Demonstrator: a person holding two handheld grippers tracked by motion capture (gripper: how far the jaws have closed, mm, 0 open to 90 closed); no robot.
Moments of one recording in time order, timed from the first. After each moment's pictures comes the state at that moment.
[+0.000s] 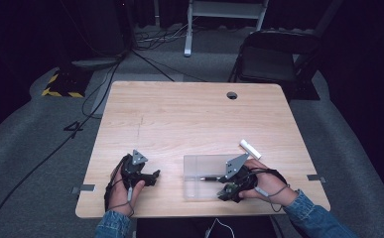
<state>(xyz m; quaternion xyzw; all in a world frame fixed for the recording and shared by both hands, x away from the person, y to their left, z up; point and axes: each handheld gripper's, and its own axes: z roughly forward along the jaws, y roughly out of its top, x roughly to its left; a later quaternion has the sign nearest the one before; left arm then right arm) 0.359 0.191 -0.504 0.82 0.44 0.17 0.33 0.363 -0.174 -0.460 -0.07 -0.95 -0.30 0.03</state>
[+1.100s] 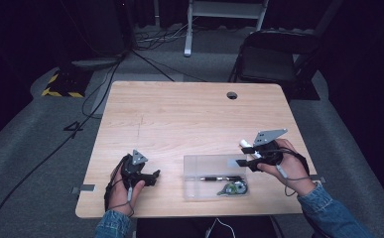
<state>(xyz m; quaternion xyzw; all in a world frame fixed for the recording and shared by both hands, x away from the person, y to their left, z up) 0.358 0.191 -0.504 0.82 0.44 0.17 0.33 0.402 -0.240 -0.407 -0.24 -0.90 -0.36 -0.09</state>
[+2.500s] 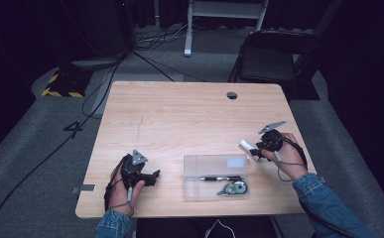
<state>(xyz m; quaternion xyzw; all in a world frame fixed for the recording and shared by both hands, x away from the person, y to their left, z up) 0.359 0.191 -0.505 0.82 0.44 0.17 0.33 0.463 -0.278 -0.458 -0.38 -0.88 -0.25 -0.11</state>
